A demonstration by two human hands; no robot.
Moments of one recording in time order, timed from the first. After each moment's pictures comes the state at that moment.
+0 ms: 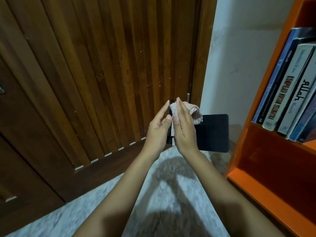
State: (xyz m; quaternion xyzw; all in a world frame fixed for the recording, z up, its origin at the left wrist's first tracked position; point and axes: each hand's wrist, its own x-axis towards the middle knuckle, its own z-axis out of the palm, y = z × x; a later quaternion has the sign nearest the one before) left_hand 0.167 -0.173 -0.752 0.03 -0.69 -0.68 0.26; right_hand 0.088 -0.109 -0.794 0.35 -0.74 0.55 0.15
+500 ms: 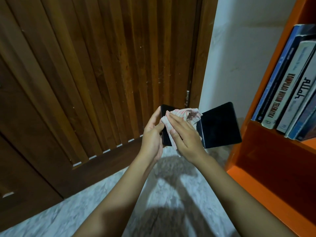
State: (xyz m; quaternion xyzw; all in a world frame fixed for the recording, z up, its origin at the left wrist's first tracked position) left_hand 0.167 -0.175 -0.771 0.10 -0.50 -0.83 0.22; right_hand 0.090 -0.078 -0.810 0.49 -0.75 0.41 0.18
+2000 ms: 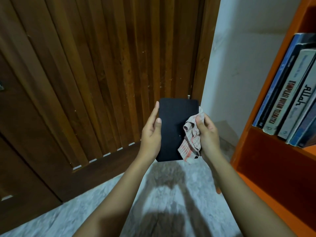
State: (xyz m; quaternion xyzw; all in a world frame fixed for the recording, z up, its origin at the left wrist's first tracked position) left_hand 0.164 -0.192 -0.778 0.05 -0.71 -0.62 0.34; right_hand 0.060 -0.066 -0.800 0.15 -0.59 0.79 -0.04
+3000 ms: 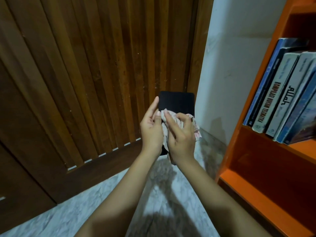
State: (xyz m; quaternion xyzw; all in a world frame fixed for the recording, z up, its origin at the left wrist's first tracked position) left_hand 0.157 -0.165 -0.756 0.05 -0.61 -0.68 0.41; right_hand 0.110 -0.101 -0.799 0.33 -0.74 0.42 0.41
